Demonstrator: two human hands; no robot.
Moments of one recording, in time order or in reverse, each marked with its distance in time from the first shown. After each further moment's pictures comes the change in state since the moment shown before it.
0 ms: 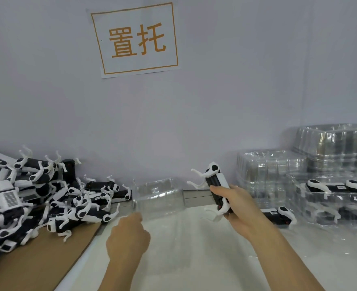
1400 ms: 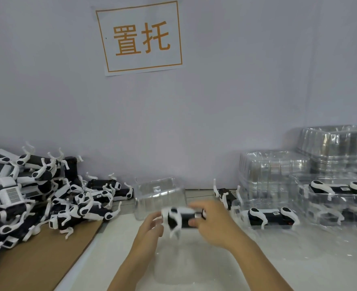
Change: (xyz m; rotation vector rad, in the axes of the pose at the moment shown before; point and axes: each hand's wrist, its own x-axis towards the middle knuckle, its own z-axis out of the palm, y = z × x) left_hand 0.001 -0.005 0.041 -1.013 -0.327 0.029; right_hand -0.009 0.040 0.028 -0.981 -0.217 -0.343
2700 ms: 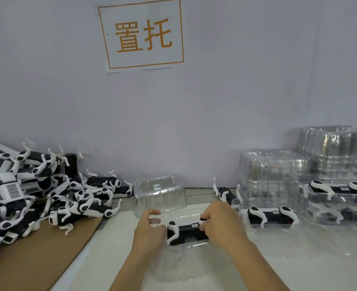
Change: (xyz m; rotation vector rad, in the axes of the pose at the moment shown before) left_hand 0.007 0.005 0.011 0.099 0.202 0.015; right_hand 0.001 0.014 0.003 -0.384 0.087 0.185
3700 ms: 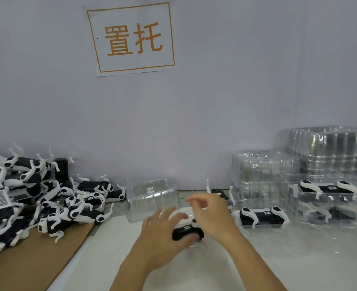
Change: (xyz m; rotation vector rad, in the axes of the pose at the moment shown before) left_hand -0.017 0.021 0.011 0.821 -0.332 0.571; right_hand 0.001 -0.009 -0.016 0.574 0.134 -0.154
